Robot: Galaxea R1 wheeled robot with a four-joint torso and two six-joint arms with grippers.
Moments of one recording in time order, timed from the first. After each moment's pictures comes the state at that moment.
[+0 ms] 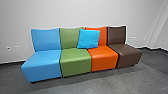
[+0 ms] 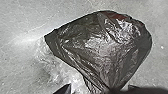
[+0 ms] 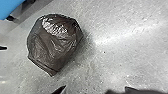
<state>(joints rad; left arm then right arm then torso) 0.82 2.81 -2.40 -0.15 0.40 -0.03 -0.98 2.33 -1.79 0.18 -0.18 0.00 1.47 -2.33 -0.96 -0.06</state>
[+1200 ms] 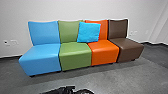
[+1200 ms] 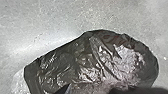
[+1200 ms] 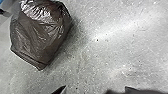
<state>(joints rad) 0.65 2.91 -2.49 -0.15 0.45 -0.03 -0.98 2.32 -1.80 0.19 -0.18 0.00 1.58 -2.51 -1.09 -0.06</state>
